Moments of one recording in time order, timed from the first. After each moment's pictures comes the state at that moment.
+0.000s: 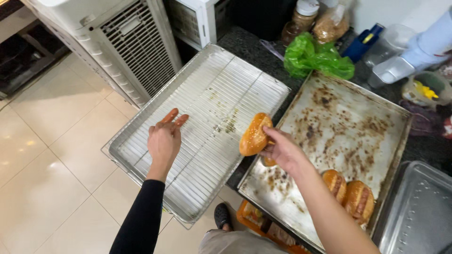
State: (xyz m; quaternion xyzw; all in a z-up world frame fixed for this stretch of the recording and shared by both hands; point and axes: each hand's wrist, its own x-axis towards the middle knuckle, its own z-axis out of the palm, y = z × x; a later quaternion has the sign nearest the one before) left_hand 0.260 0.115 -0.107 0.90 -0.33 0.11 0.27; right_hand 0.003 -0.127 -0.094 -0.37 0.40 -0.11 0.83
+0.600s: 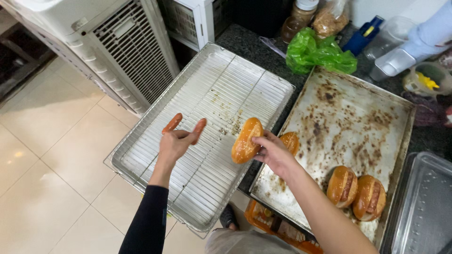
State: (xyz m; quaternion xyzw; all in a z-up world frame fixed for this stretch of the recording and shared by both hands) left_hand 0.279 0.103 -0.075 0.87 -0.22 -0.28 0.34; right_hand 0.047 -0.082 -0.096 -0.44 0.44 -0.09 0.78
